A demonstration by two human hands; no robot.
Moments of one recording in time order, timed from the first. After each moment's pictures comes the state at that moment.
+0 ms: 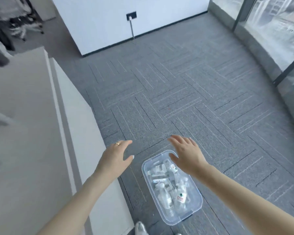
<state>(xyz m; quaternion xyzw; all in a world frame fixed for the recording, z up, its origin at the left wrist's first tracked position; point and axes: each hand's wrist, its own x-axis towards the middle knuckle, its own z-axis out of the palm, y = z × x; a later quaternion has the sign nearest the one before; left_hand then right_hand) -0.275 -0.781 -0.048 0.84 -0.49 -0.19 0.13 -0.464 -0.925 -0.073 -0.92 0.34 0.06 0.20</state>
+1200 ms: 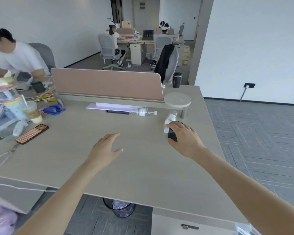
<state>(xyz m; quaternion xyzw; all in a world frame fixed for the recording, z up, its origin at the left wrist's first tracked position) -0.137 -0.137 0.132 0.95 -0.18 0.00 0.24 -0.195 -0.407 0.148 -0.99 0.02 -0.08 0.13</state>
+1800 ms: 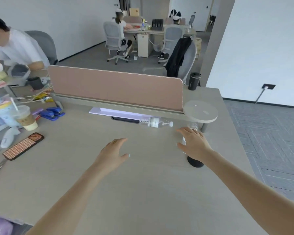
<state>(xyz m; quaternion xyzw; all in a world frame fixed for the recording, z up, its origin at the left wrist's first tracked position) 0.043 -0.138 0.101 0.95 -0.16 -0.09 0.24 0.001 -0.424 0.113 -0.99 0.05 0.00 0.12</state>
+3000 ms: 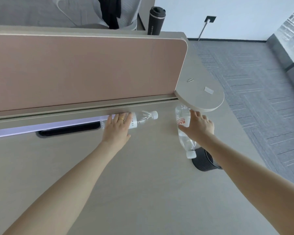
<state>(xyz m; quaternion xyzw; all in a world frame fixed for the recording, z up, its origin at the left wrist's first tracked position) 0.350 -0.309 -0.068 0.88 -0.47 -0.03 0.01 0.187 -0.519 -0.019 -0.89 0.44 0.11 0.03</state>
